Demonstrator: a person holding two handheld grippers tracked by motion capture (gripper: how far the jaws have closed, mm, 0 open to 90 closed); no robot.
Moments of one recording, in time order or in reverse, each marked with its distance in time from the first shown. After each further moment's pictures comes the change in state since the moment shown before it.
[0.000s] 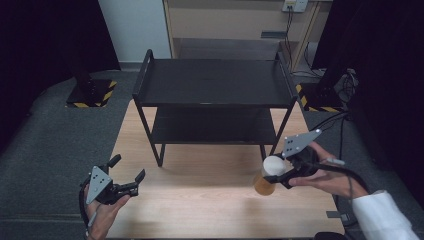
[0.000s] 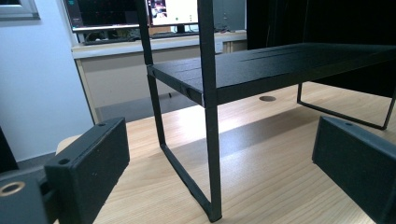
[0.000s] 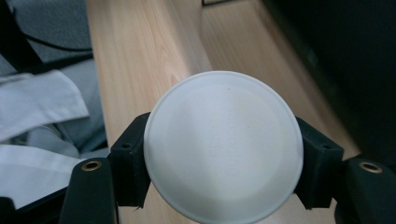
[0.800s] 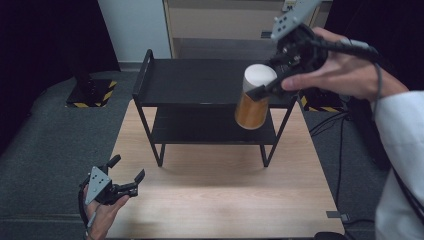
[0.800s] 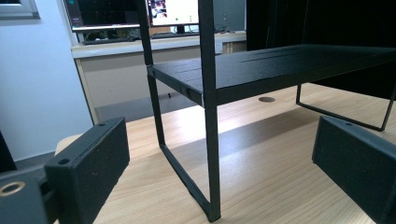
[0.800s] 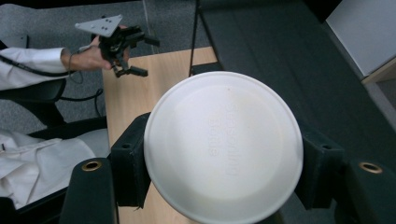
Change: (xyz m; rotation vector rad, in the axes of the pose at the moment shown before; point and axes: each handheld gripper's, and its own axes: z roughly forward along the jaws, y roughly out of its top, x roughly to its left) left arm 0.001 0.000 -0.002 -0.003 -0.003 -0.010; right arm -0.029 0.218 -0.109 -0.028 -0.022 -0.082
